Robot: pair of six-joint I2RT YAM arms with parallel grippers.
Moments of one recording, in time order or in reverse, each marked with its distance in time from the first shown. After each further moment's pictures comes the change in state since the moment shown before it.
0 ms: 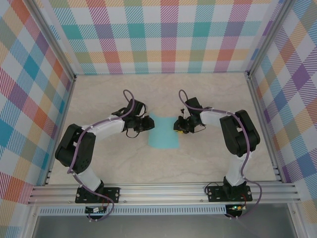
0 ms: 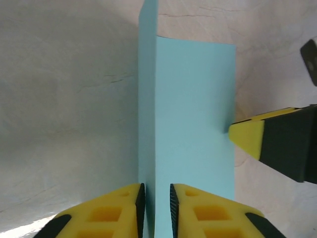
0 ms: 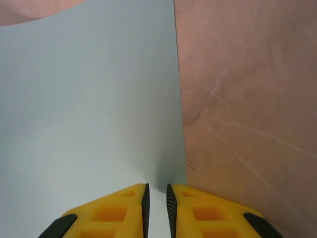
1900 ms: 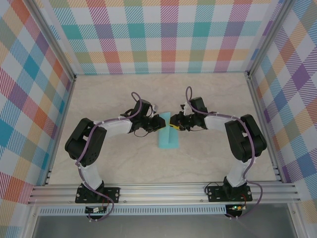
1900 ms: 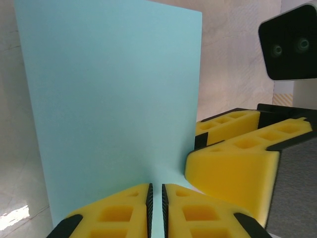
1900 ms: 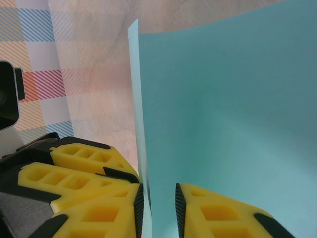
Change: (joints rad) left arm -0.056 0.128 0.014 0.263 0.204 -0.167; right arm -0.018 -0.098 -0.132 0.352 -0.255 0.208
